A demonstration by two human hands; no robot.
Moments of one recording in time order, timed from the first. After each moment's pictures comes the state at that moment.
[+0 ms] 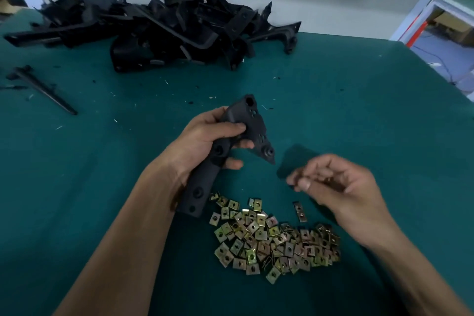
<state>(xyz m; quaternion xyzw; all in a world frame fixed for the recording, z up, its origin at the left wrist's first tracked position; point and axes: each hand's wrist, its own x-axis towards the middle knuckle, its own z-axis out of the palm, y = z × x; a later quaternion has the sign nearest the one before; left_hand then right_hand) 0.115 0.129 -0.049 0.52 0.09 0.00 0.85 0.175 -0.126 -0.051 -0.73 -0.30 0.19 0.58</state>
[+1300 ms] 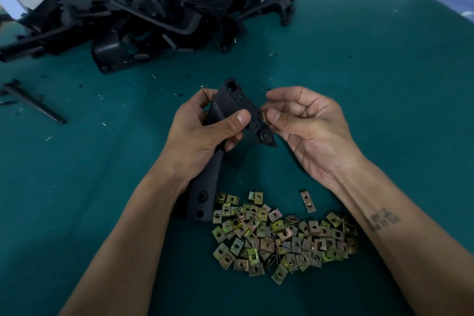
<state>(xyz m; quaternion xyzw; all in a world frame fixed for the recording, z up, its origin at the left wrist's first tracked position) 0.122 0.116 -0.062 0.64 0.06 0.14 0.75 0.206 -0.052 -0.048 -0.52 -0.16 0.26 0.80</state>
